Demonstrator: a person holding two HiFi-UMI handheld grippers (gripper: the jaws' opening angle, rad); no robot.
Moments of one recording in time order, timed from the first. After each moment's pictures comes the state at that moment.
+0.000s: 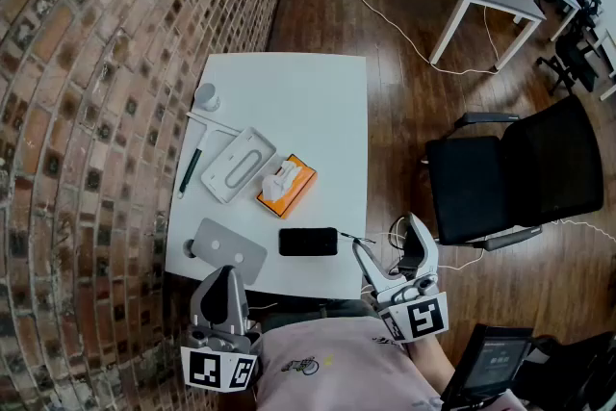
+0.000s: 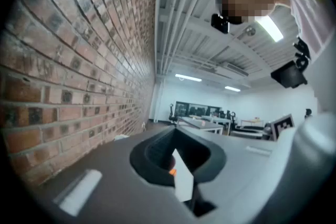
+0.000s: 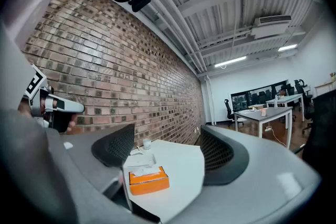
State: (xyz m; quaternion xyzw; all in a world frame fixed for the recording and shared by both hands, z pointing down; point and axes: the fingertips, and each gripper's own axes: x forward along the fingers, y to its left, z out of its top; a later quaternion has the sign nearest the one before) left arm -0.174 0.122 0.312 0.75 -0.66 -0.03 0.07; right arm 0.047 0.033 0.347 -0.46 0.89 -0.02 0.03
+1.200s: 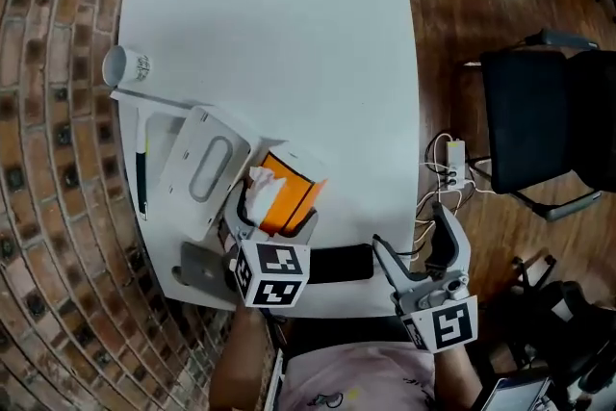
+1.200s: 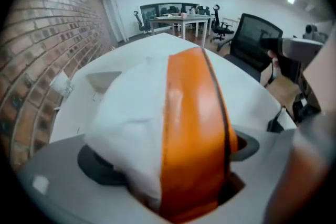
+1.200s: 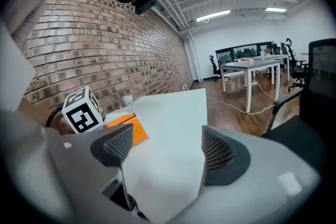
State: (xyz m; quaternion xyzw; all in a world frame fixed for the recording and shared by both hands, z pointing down) left arm -0.166 -0.069 0.686 0.71 -0.46 0.48 0.25; right arm 0.023 -0.078 0.568 -0.48 0.85 -0.20 -0.11
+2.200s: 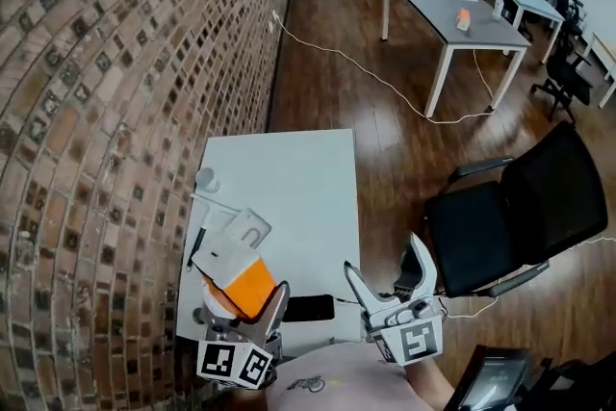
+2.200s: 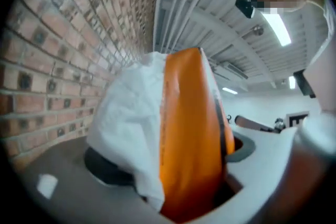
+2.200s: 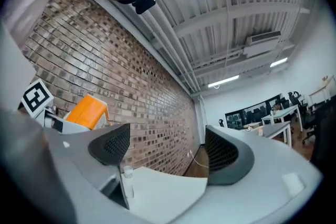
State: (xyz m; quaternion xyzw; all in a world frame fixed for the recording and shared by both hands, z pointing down) left arm -0.118 0.005 0.289 0.76 -0.64 -0.05 0.10; right arm 0.078 -0.042 0.269 -0.49 0.86 0.03 0.13
